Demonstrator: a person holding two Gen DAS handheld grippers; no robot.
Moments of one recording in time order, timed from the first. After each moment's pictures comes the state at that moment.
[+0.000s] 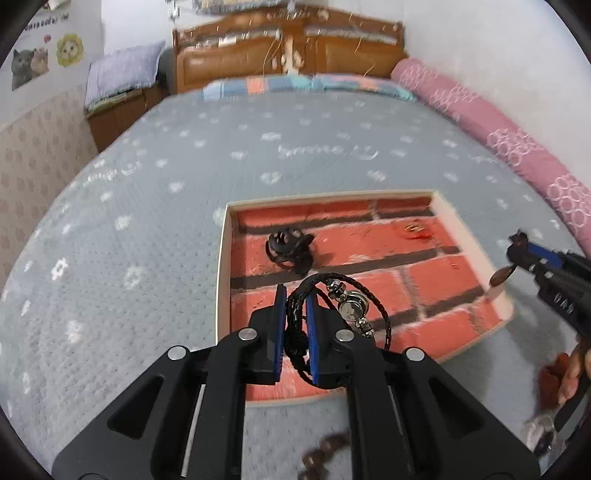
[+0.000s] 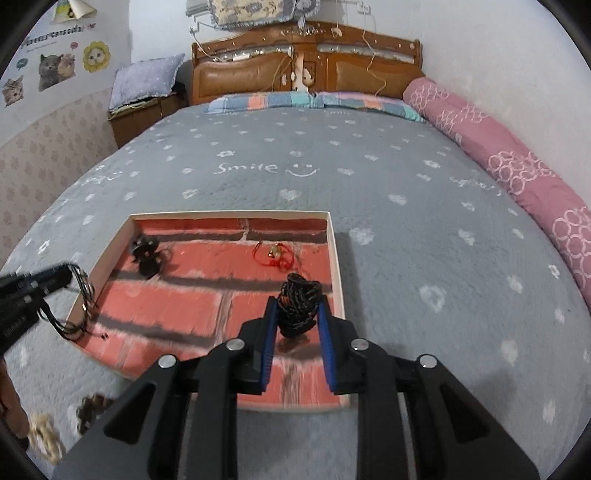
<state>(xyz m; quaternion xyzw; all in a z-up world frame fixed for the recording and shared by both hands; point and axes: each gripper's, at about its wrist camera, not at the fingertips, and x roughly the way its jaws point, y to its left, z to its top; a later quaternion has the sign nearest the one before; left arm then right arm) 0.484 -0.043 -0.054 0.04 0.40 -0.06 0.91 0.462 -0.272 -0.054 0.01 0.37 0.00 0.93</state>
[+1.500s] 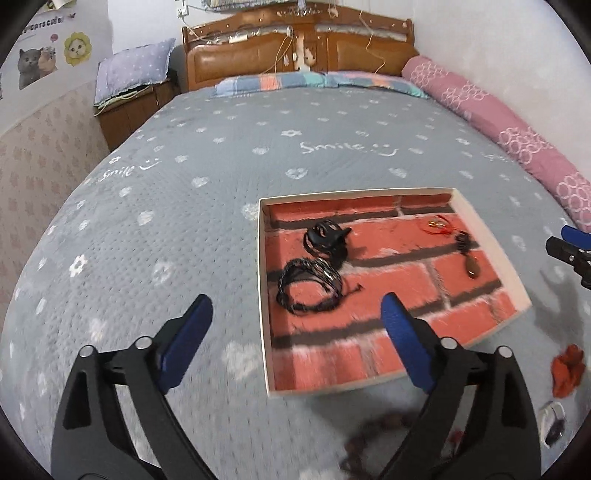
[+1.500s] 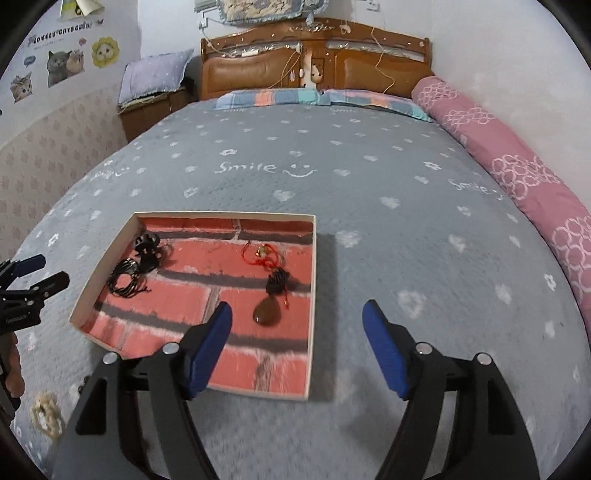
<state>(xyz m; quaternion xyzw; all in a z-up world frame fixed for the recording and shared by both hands) 0.458 -0.013 -0.037 0.04 0.39 -0.05 0.92 0.439 -0.309 -0.029 0.01 0.38 0.02 0.93</state>
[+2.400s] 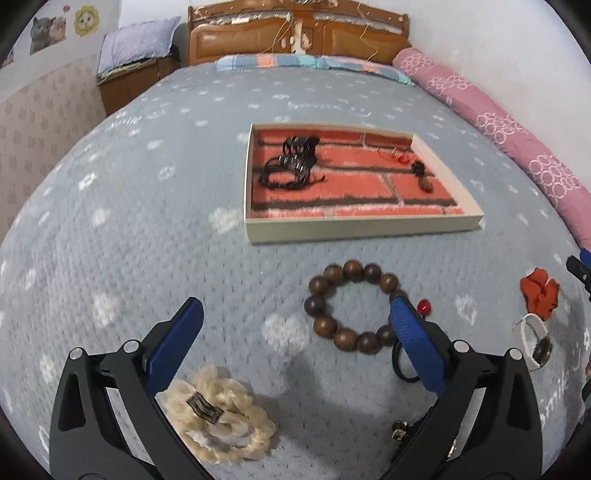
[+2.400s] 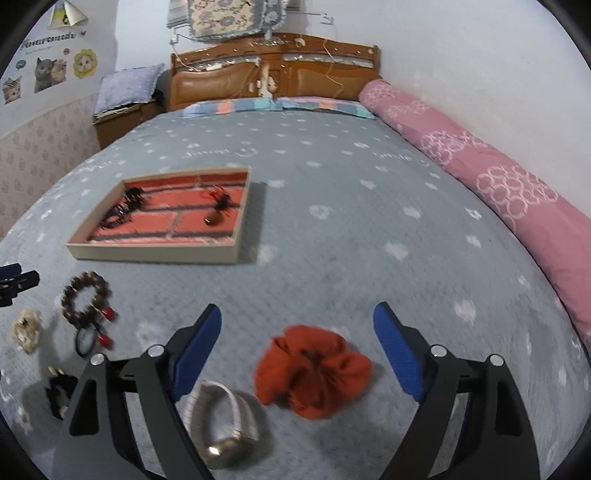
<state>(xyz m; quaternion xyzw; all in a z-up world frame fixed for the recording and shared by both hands) 0.329 -0.007 -0.078 0.00 0.43 -0.06 0.90 0.270 -0.370 -0.057 0.01 0.35 -0.06 0.93</state>
